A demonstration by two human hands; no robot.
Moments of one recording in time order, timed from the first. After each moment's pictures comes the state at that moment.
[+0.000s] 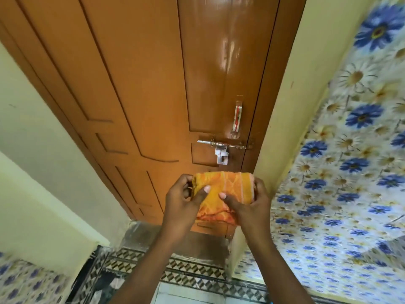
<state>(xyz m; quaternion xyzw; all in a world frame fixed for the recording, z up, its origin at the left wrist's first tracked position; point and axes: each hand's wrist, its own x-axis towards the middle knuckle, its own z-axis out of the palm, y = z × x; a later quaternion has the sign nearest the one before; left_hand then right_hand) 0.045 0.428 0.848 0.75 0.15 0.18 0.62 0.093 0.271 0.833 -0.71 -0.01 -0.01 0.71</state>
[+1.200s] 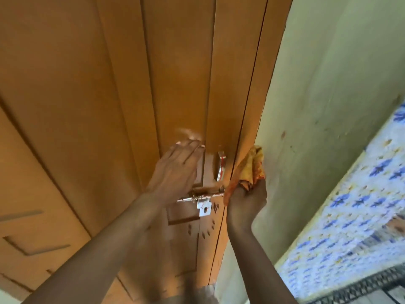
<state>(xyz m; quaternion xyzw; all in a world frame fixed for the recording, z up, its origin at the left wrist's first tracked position) 0.308 0.556 0.920 0.88 -0.30 0.36 0.05 0.246 0.392 0.889 -0.64 0.21 -0.43 0.60</state>
